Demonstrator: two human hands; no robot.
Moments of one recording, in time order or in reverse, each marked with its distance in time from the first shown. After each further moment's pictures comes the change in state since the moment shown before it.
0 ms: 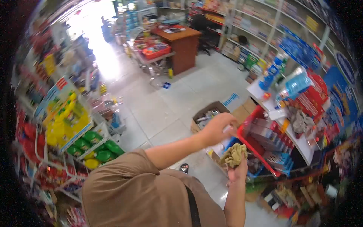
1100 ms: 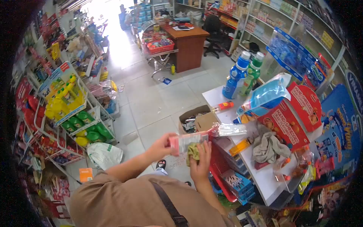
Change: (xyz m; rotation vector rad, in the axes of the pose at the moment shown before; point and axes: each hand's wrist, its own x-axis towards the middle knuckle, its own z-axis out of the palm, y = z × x) left_hand -0.026 0.012 0.092 -0.652 0.264 -0.801; right_hand 0.070 -0.091 -0.026 -1.212 -0.448 -0.803
